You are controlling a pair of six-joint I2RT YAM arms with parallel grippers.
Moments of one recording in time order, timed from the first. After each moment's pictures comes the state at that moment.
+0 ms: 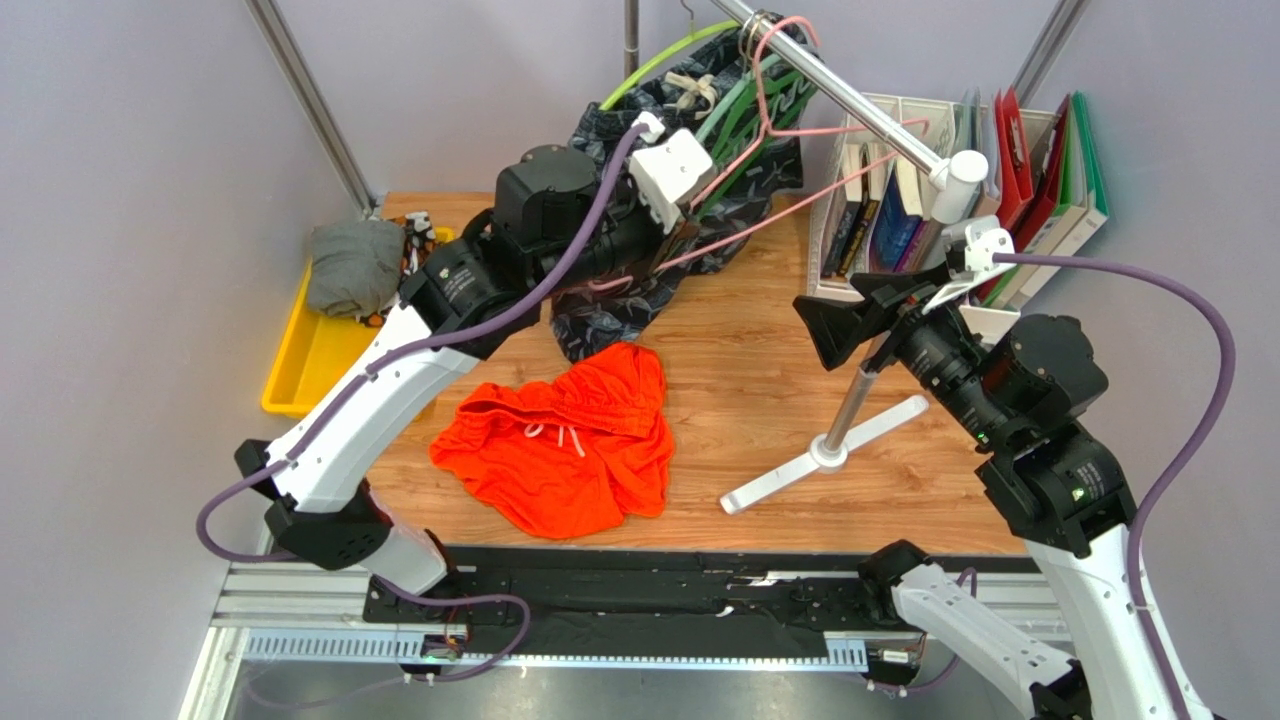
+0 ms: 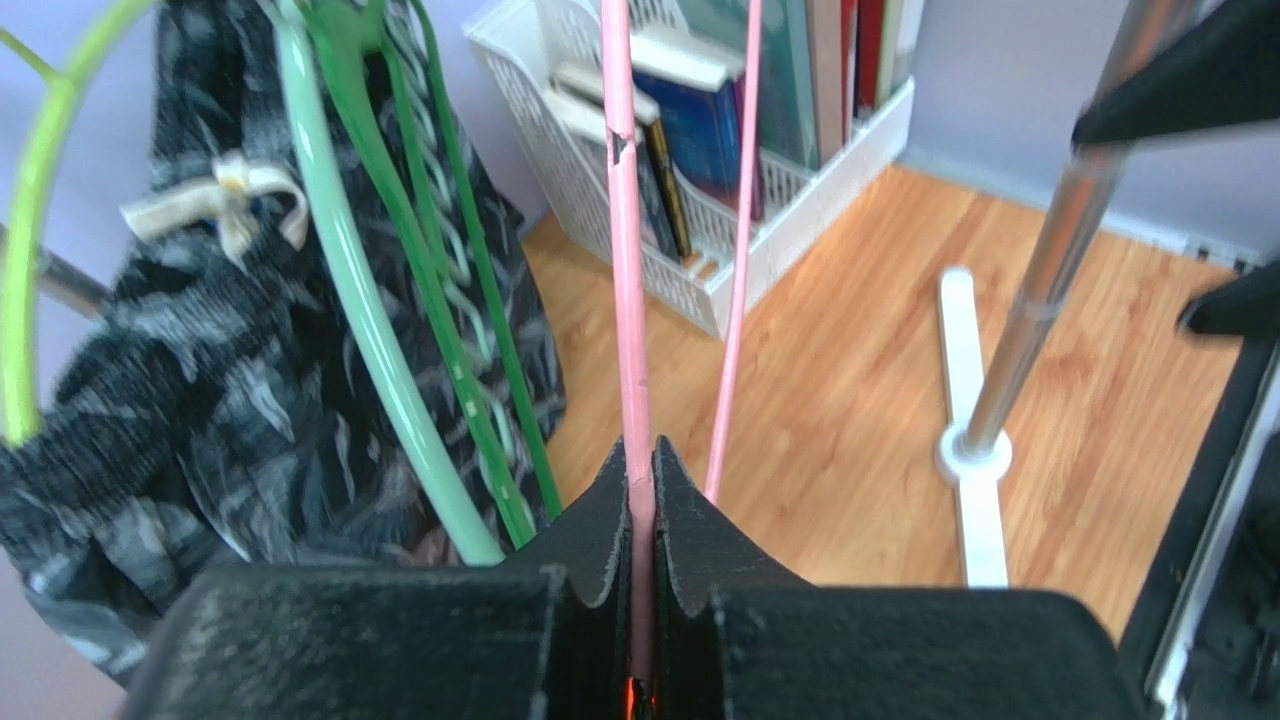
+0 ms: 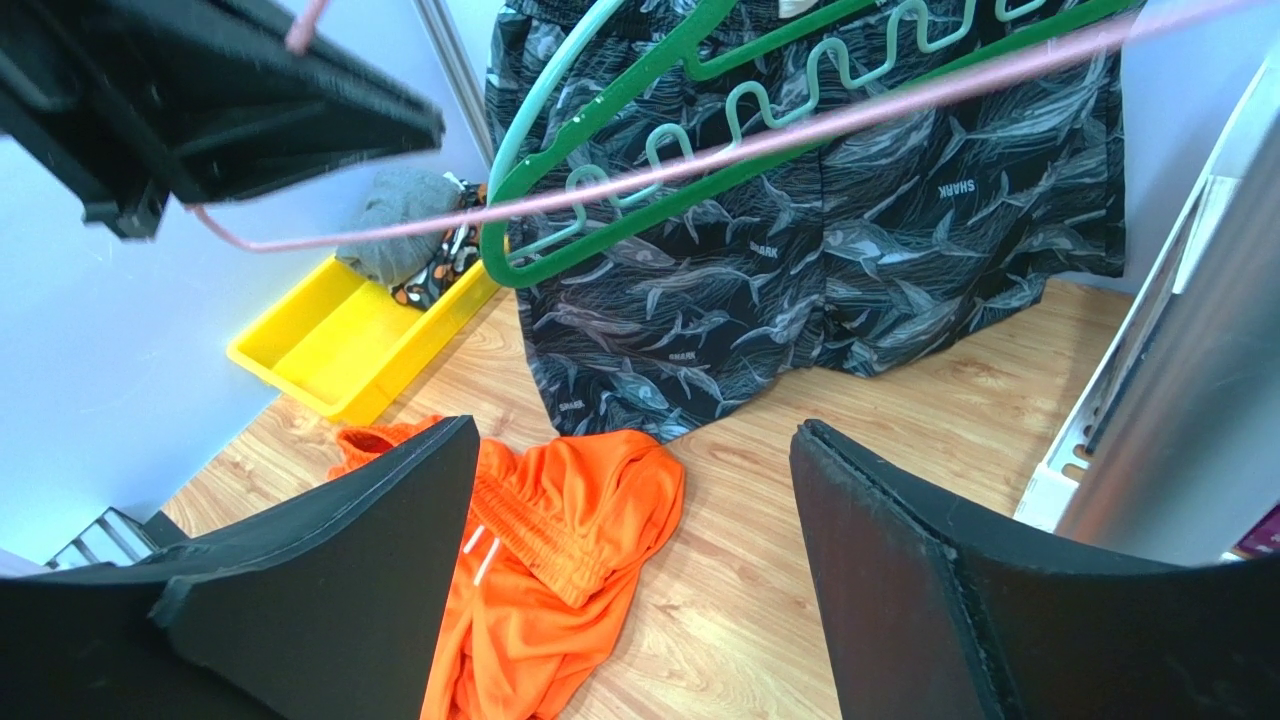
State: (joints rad) left arm -0.90 1.55 2.06 -0.67 0.03 0.22; right arm 0.47 0.75 1.30 -0.52 -0.09 0.22
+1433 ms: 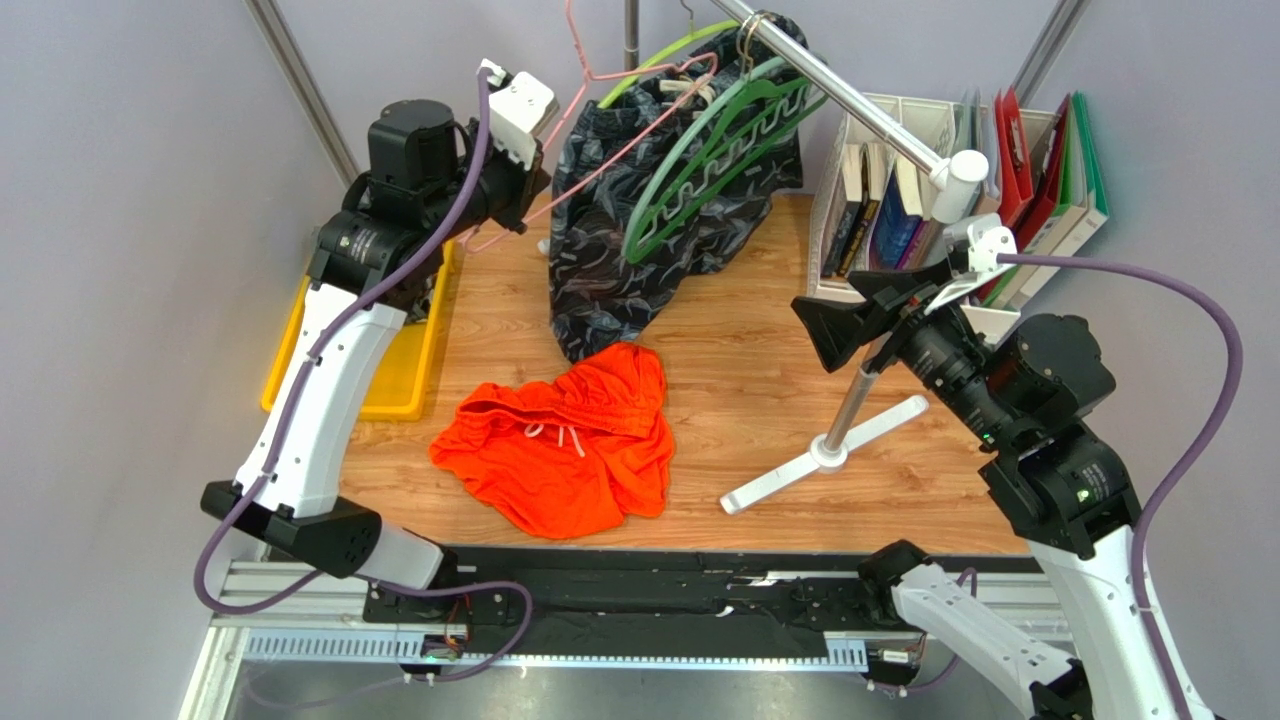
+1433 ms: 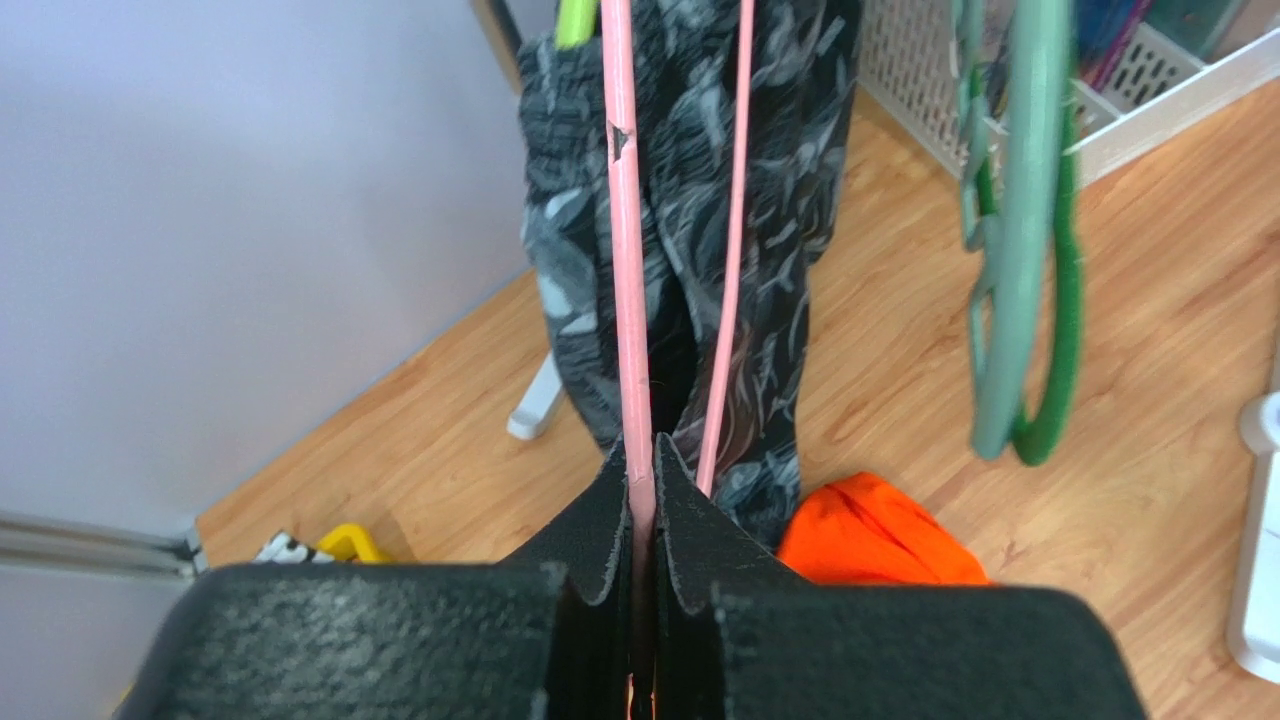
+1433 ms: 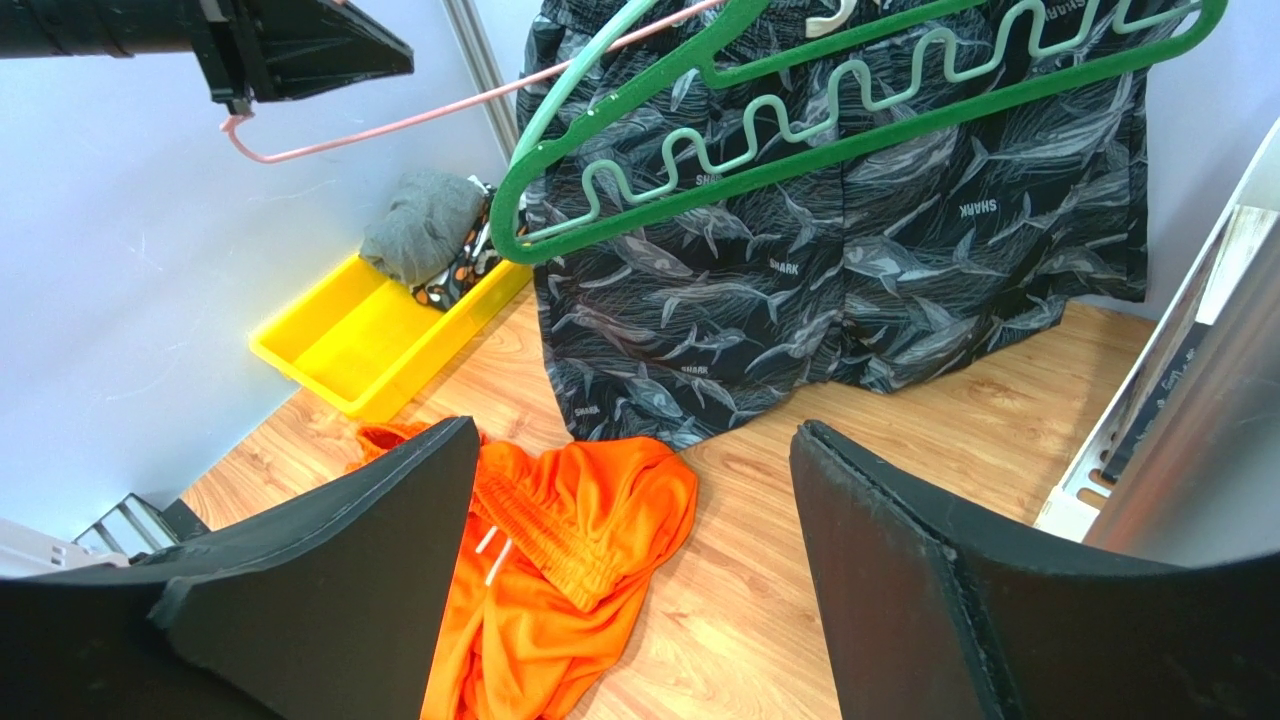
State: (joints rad) left arm -0.40 1.45 1.93 -0.75 0.18 0.27; right arm 0.47 0.76 1.32 -0.52 -0.13 0.21
